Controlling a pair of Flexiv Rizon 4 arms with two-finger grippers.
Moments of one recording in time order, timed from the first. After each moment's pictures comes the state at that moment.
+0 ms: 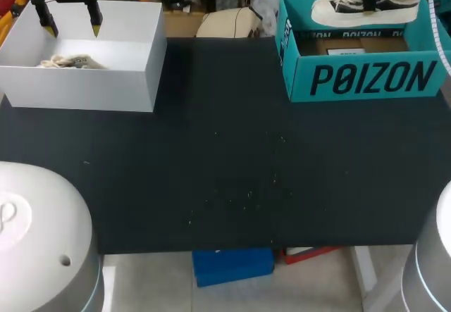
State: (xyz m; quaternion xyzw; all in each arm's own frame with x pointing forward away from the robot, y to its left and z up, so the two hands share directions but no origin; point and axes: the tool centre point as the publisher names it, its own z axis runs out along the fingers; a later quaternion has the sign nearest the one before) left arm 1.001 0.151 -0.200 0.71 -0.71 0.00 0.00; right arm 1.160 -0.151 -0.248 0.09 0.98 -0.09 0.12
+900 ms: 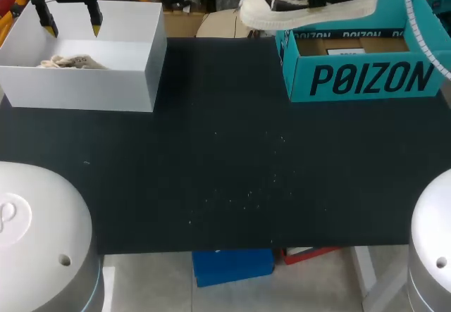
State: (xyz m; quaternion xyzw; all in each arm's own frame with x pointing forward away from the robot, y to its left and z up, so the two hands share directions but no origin) left arm 1.001 0.151 -0.200 0.71 -0.71 0.00 0.00; right arm 0.920 0.059 -0.088 0.02 0.98 -0.06 0.16
